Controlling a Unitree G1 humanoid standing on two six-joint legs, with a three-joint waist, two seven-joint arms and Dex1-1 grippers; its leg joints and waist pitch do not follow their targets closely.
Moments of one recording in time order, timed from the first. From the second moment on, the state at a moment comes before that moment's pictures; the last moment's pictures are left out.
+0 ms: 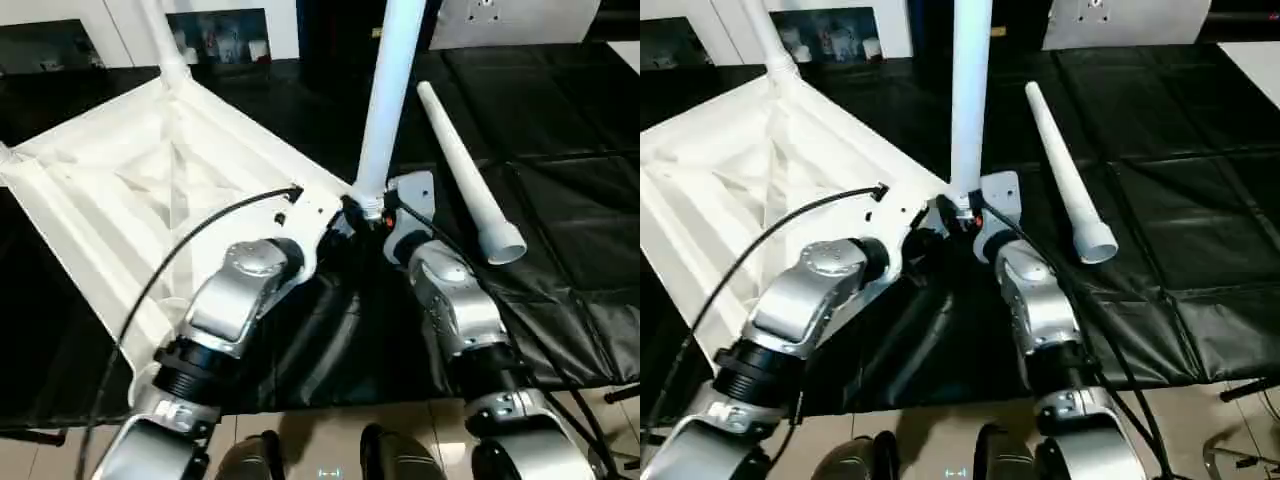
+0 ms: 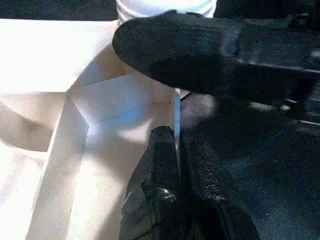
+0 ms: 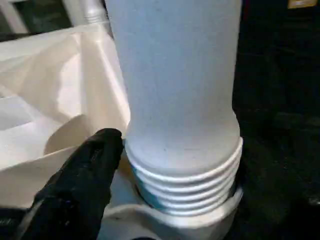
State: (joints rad) left arm -0.56 0.13 -0.24 0.12 0.01 0.68 -0.51; right arm -0.54 -0.04 0.01 0.49 0.11 0.09 0.38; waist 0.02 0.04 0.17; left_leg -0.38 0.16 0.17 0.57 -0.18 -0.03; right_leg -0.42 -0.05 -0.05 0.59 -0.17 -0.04
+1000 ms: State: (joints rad) left arm -0.48 0.54 -0.32 0.13 -0.05 0.22 -1.11; right arm -0.61 -0.41 0.17 0.54 0.16 -0.10 1.25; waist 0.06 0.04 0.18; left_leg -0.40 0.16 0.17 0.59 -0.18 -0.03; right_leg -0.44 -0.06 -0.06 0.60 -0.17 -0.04
